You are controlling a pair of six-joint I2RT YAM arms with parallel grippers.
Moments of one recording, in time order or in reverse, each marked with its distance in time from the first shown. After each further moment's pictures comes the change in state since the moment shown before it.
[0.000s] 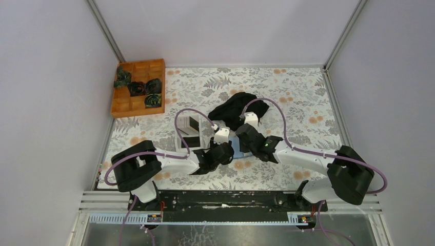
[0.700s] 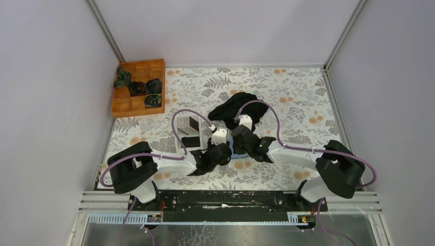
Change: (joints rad) left arm 0.000 -0.025 -0.026 -0.003 0.000 -0.011; right arm 0.024 0.100 0.000 0.110 -0.104 0.052
